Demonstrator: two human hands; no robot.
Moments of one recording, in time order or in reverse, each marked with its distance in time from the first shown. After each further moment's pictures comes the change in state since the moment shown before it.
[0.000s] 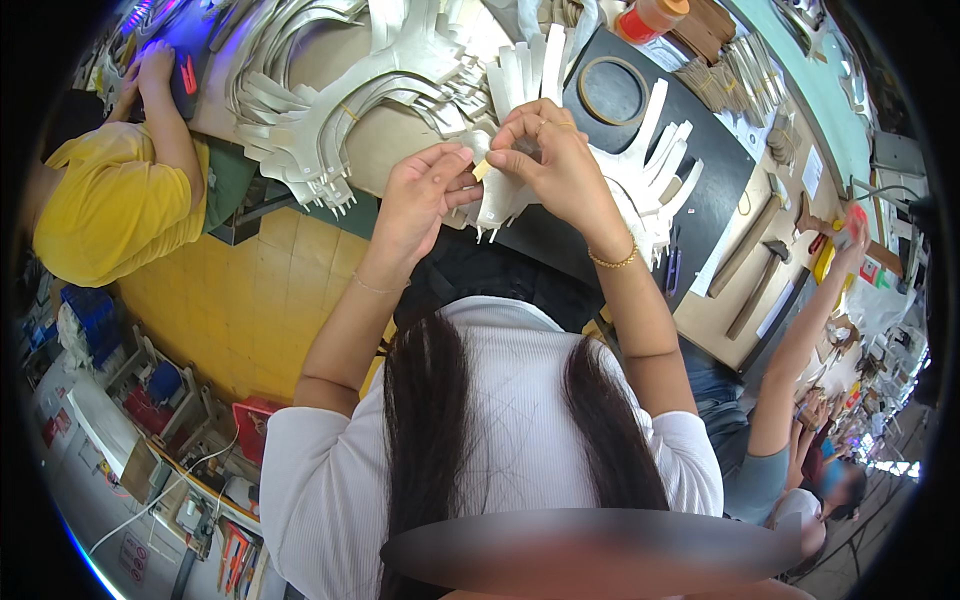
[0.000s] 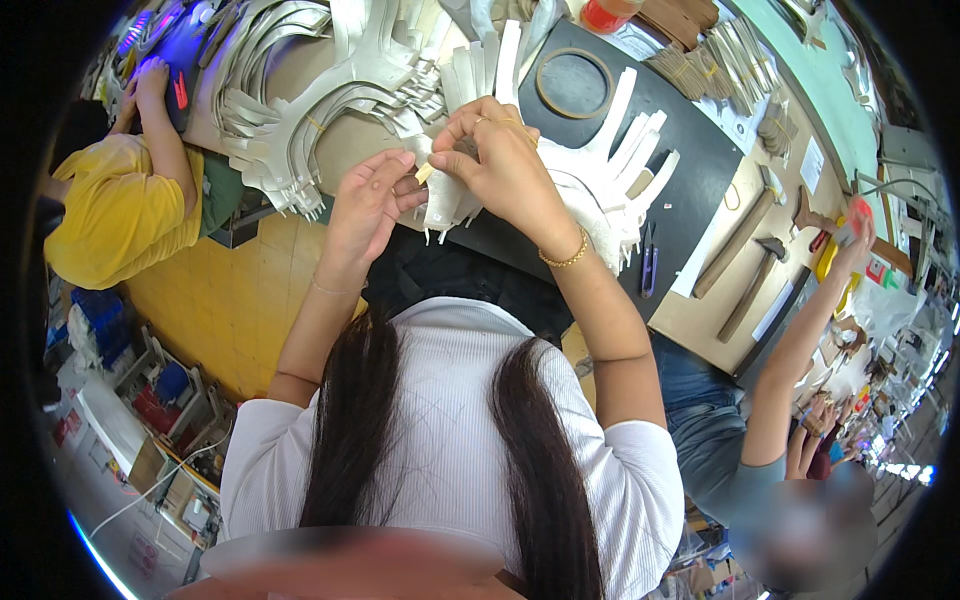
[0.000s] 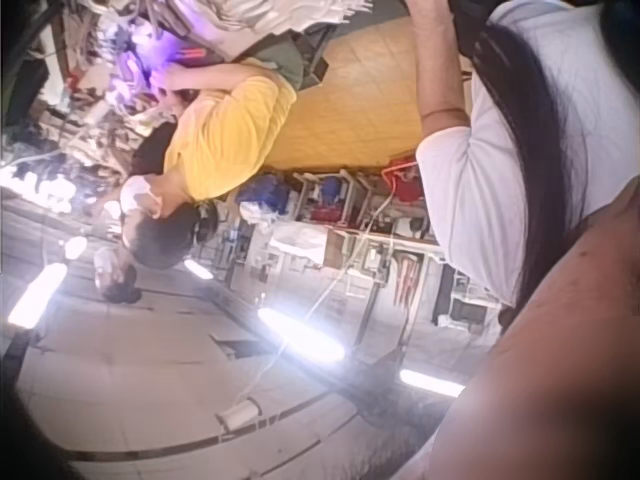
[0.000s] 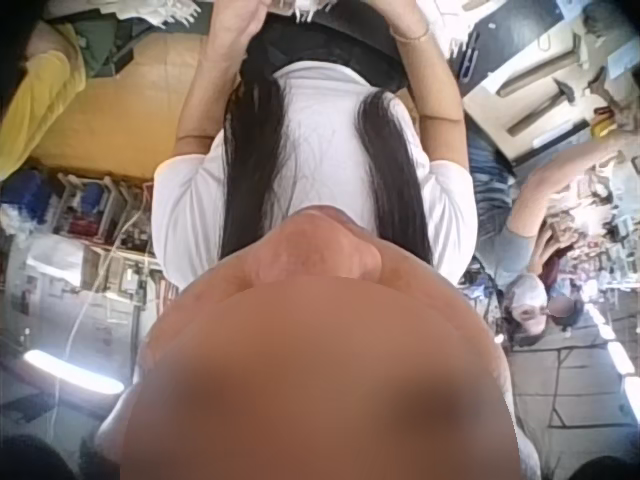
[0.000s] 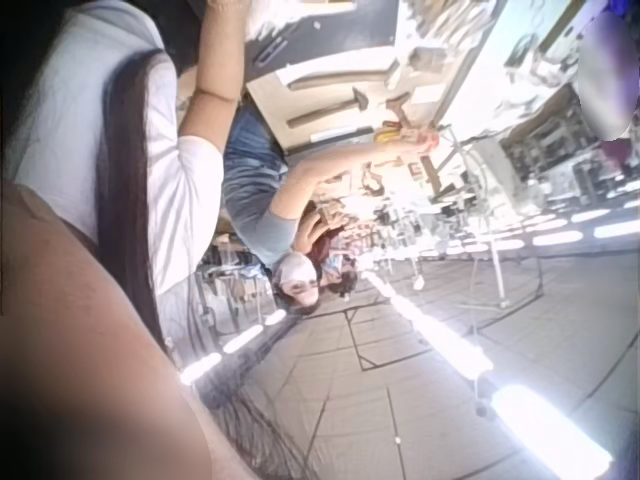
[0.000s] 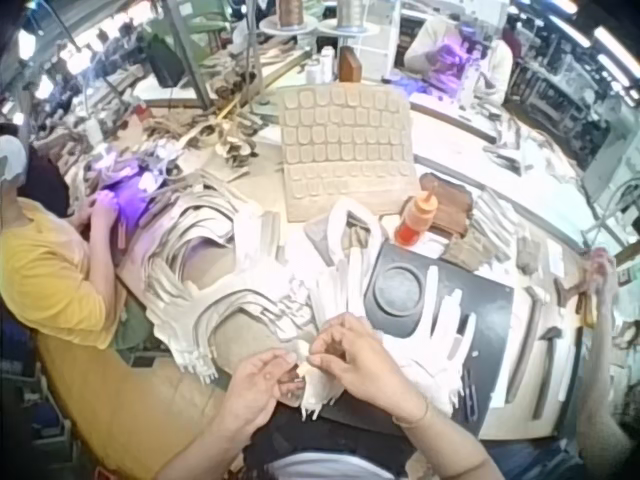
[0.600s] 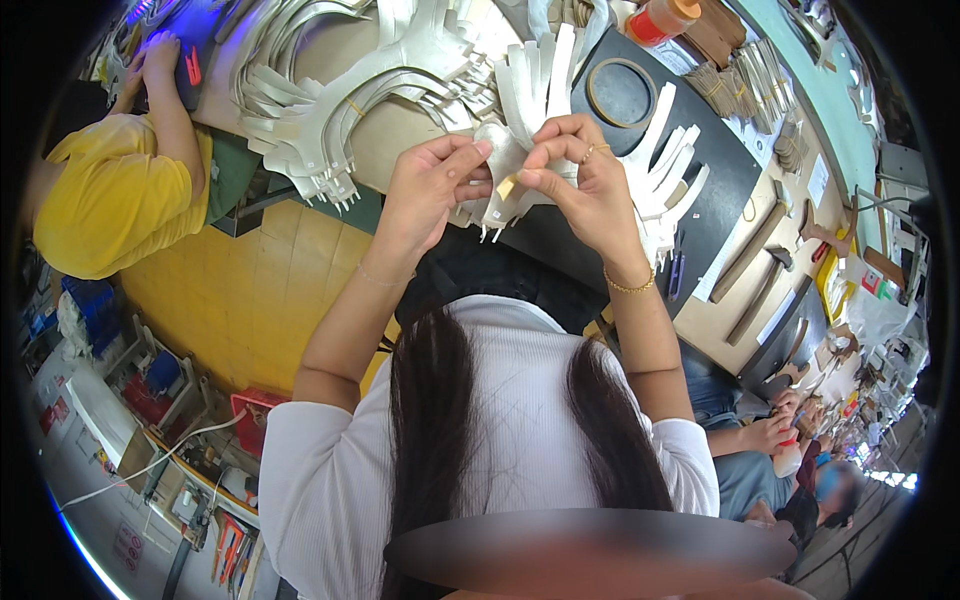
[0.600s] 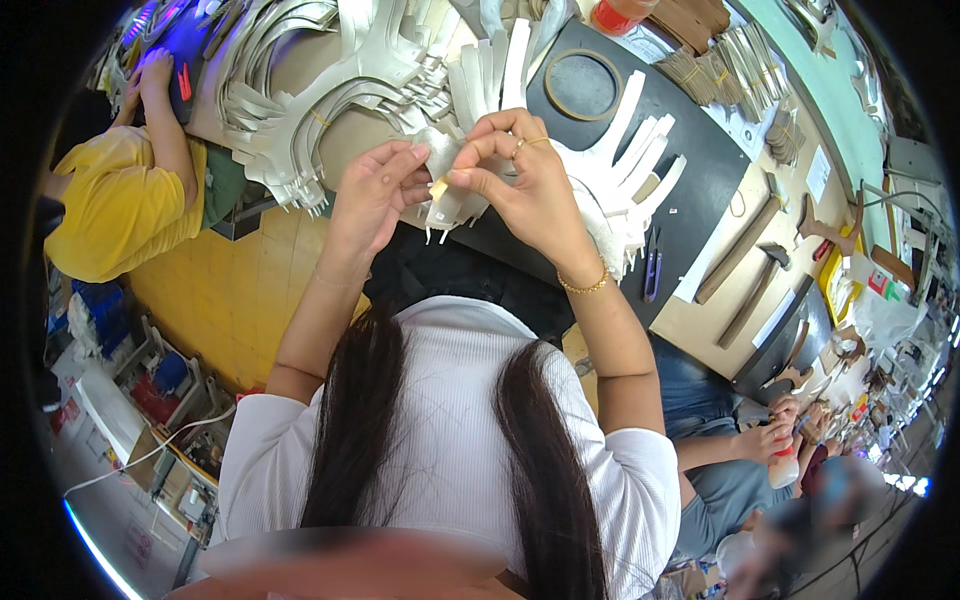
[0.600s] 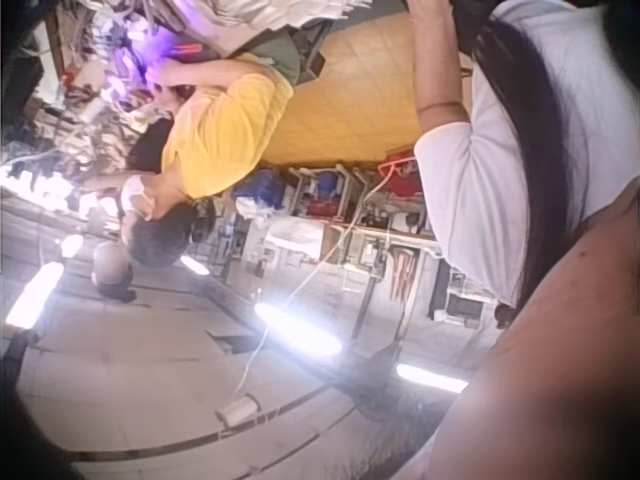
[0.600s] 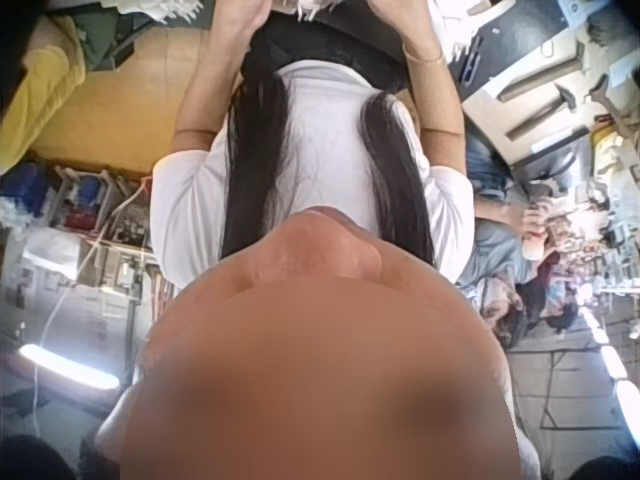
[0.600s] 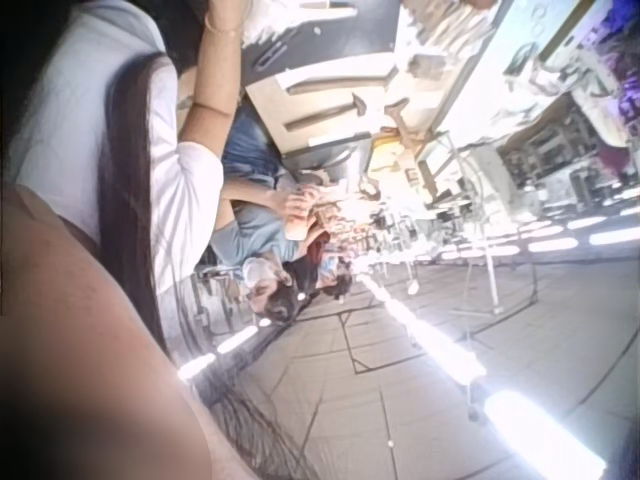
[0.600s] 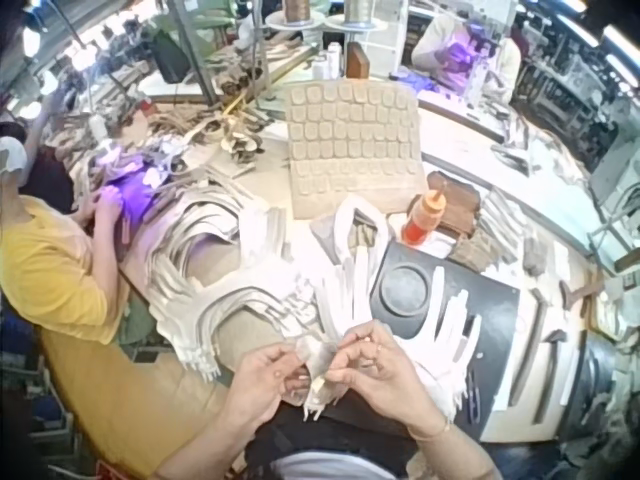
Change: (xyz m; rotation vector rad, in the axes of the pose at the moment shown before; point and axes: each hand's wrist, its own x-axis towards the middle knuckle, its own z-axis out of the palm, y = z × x) left_hand 0.003 0.008 0.010 0.103 0.027 -0.013; right_hand -0.022 -0.004 -0.013 0.188 0.103 -0.109
